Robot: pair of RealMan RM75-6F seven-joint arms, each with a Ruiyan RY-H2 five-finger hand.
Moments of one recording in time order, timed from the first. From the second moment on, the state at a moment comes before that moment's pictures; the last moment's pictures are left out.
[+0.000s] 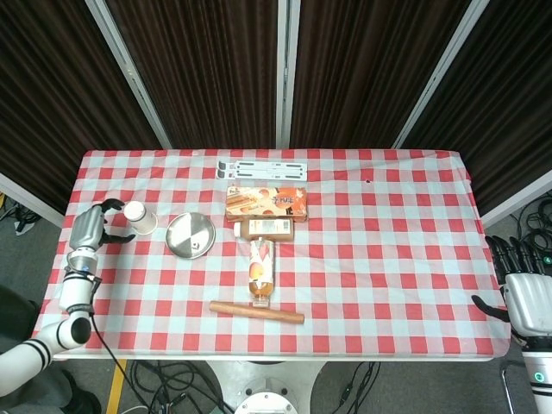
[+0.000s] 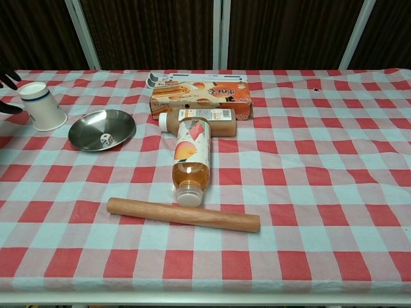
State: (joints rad) left arm -0.56 -1.57 -0.33 -1.01 0.95 0.81 -0.17; right arm 0.11 -1.02 0.09 -1.66 -1.46 1.45 -0.05
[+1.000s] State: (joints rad) left arm -0.68 -1.71 -0.37 -0.73 0.99 0.66 -0.32; right arm 0.11 -1.02 0.09 -1.69 -1.43 1.44 -0.08
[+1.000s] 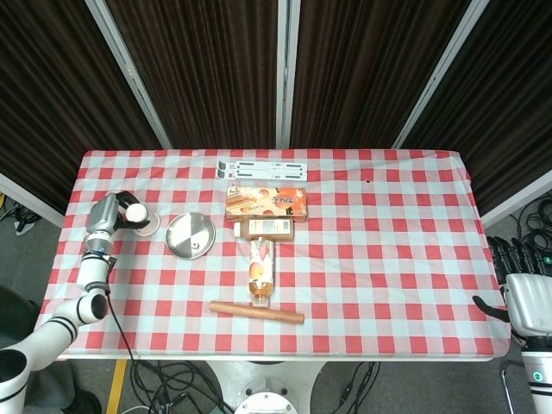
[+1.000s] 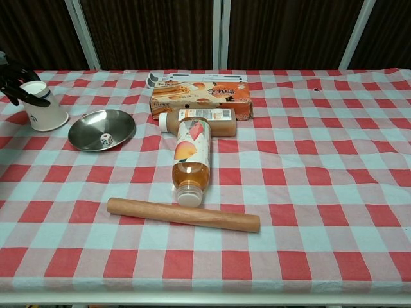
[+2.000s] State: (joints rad) left arm -0.74 -1.64 -0.26 -1.09 1.13 0.77 -0.13; right arm 0.11 -1.03 0.09 -1.67 -1.42 1.42 -0.06
